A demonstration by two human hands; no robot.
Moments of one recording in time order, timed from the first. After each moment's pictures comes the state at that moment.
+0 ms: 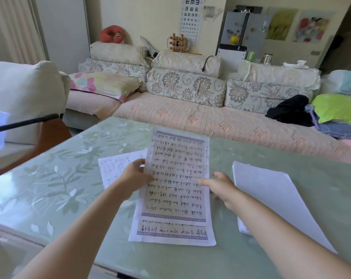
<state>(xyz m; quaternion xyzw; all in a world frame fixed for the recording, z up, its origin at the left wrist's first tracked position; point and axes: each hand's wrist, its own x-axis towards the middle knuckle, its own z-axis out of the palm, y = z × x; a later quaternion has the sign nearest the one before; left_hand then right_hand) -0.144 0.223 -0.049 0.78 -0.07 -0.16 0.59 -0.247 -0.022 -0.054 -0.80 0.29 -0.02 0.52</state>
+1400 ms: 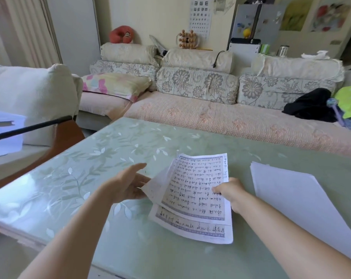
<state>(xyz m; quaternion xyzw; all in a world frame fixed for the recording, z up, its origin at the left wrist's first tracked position) -0.111 0.278 -0.054 0.69 0.00 -0.37 0.62 -0.210 -0.014 -0.082 -0.73 0.36 -0.05 0.58</state>
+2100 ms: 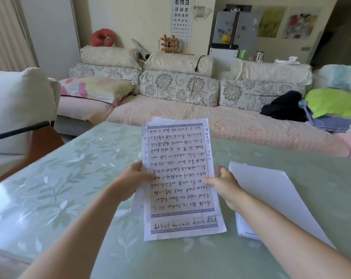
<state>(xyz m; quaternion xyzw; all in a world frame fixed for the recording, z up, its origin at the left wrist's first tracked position) -0.123 0.214 -0.050 0.68 -0.15 -0.26 0.67 -0.247 -0.038 -0.050 -0.77 0.25 -0.11 0.58</state>
